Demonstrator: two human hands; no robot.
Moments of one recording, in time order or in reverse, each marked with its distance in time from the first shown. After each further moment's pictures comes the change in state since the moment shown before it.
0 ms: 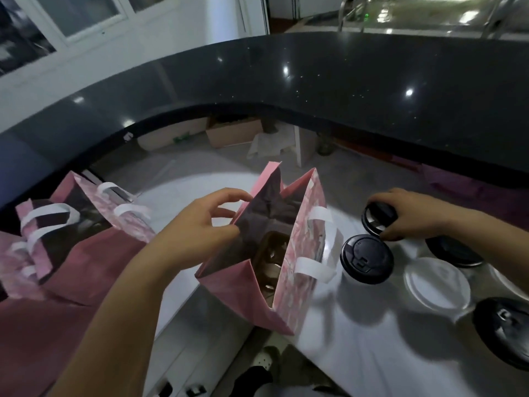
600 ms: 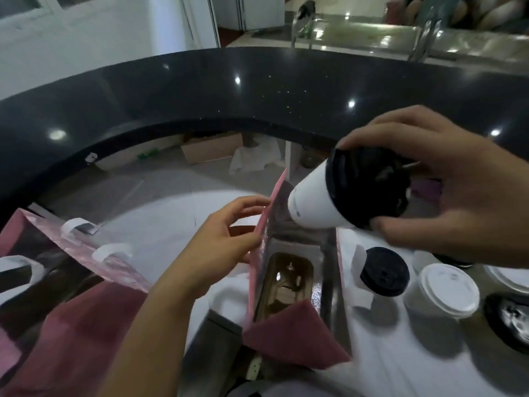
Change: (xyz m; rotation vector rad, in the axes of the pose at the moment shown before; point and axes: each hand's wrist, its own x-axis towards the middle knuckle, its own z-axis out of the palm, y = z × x) left_hand 0.050 -0.034 -0.031 -0.495 -0.218 0.161; right_hand -0.103 -0.201 -0.106 0.230 0.482 -0.352
